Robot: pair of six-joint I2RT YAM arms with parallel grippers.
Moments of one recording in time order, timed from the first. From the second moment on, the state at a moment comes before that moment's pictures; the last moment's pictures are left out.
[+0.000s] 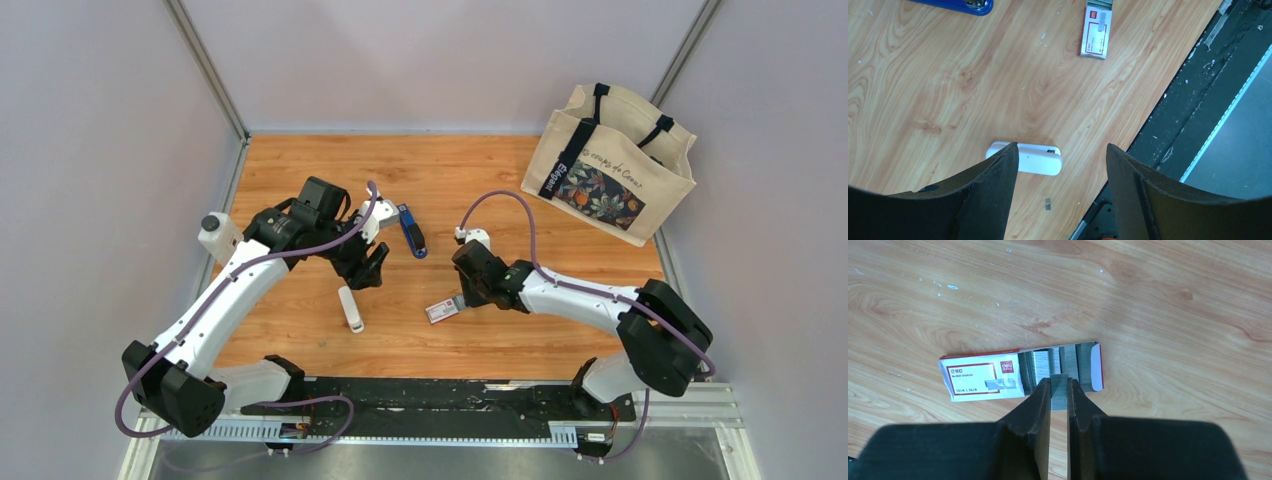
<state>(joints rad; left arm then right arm) -0.50 1.19 1.20 -1.01 0.45 0.35 0.87 1.45 0.81 -0.35 0.22 0.53</state>
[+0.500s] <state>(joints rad) -0.50 1.19 1.20 -1.01 0.45 0.35 0.87 1.52 0.81 -0.35 0.21 0.52</state>
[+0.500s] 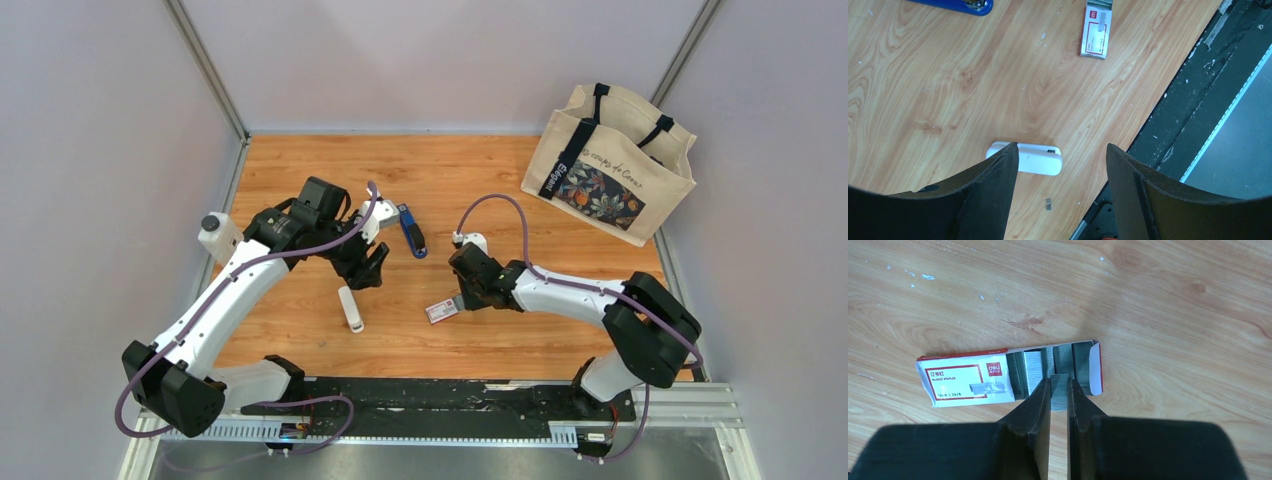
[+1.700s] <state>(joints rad) -0.50 1.19 1.20 -1.01 0.45 0.35 0.87 1.57 0.86 -0.35 0.23 0.47</state>
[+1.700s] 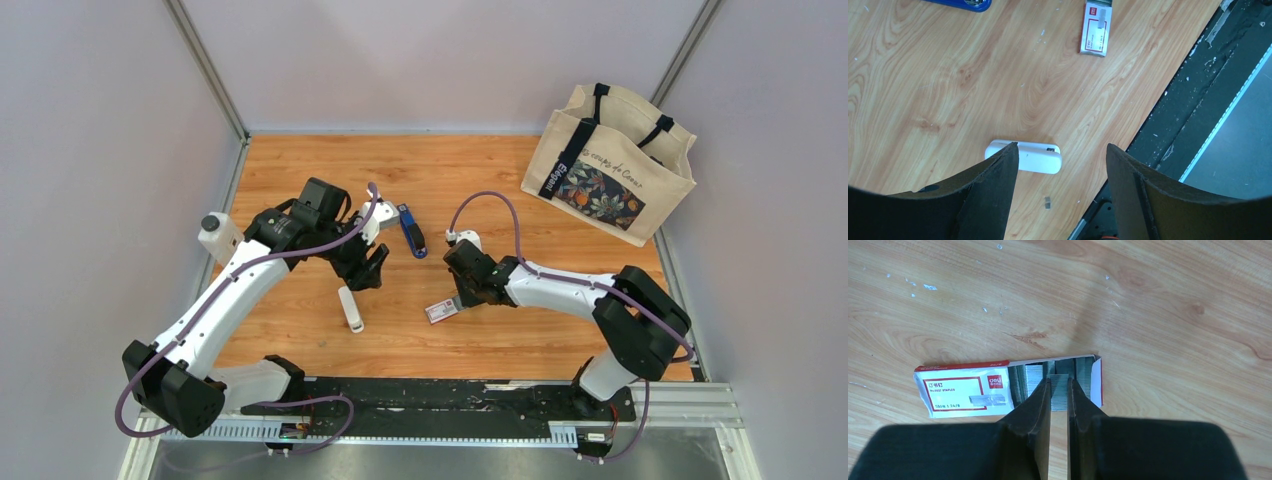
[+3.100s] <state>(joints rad) -0.69 1.40 1.12 -0.90 0.31 0.46 0.58 1.38 0.74 -0.29 0.02 0.48</state>
